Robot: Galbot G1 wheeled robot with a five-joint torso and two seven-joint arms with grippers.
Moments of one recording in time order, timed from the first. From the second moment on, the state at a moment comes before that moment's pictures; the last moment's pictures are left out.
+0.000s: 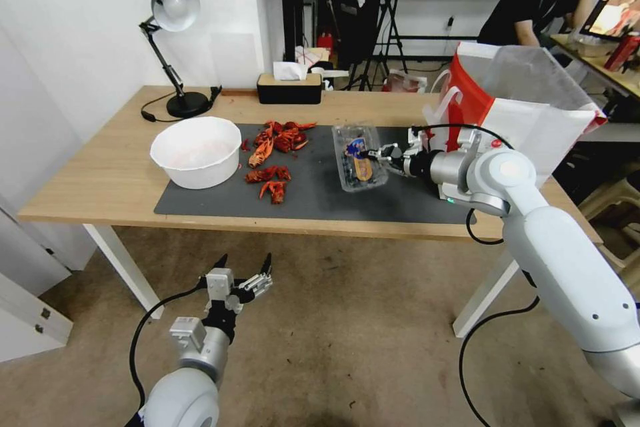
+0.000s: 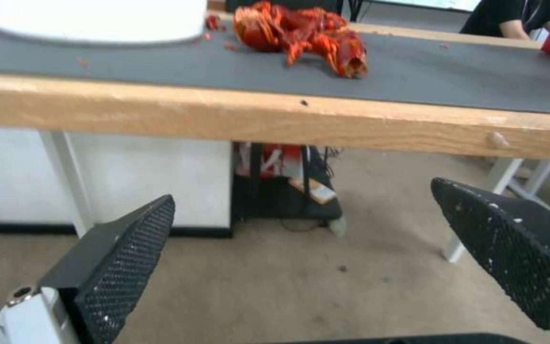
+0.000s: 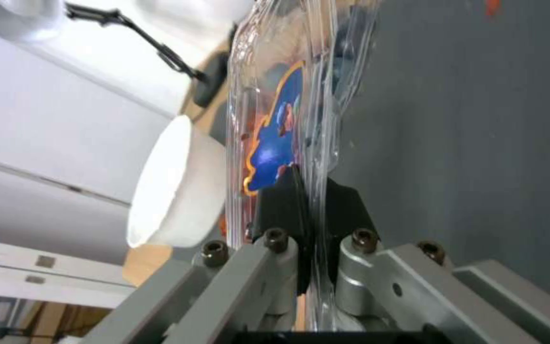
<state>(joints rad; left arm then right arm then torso) 1.52 -0.99 -0.16 -2.01 -0.51 -0.15 -0.38 -0.58 0.99 0.20 1.73 1.84 -0.70 0.46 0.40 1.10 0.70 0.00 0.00</state>
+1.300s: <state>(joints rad) 1.53 -1.02 -0.16 -1.96 -0.49 -0.20 -0.37 -0.55 0.87 0.30 1.70 0.75 -0.16 0.46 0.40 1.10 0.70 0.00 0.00</state>
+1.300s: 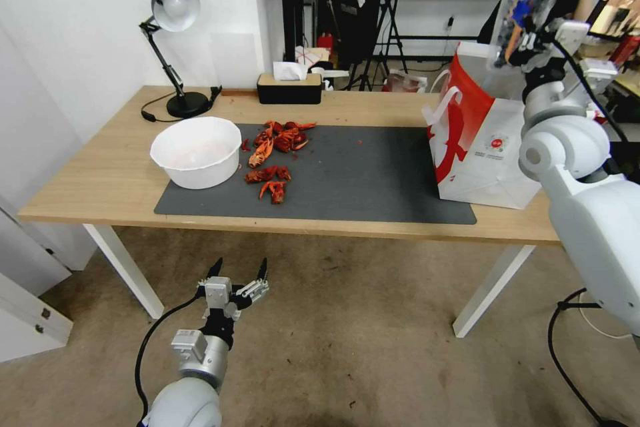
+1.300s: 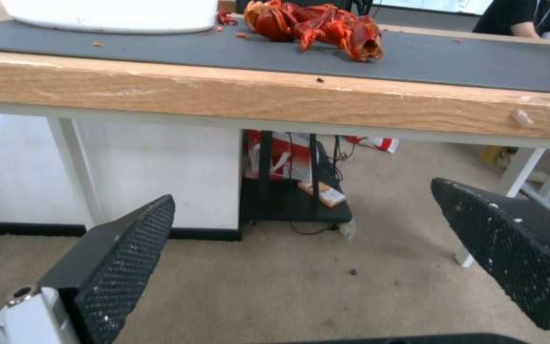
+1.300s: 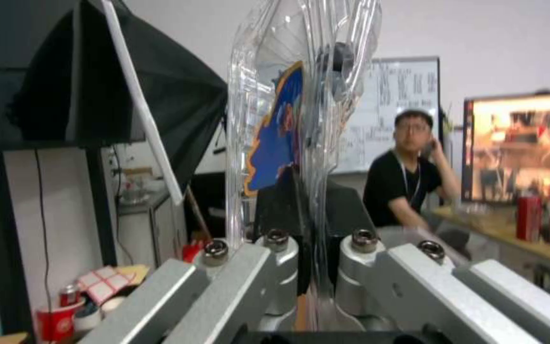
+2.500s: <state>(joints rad) 1.56 -1.03 -0.19 -1.98 -0.48 -0.22 -0.37 -0.76 0.80 0.37 1.96 0.91 -0.07 0.28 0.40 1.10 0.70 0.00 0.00</state>
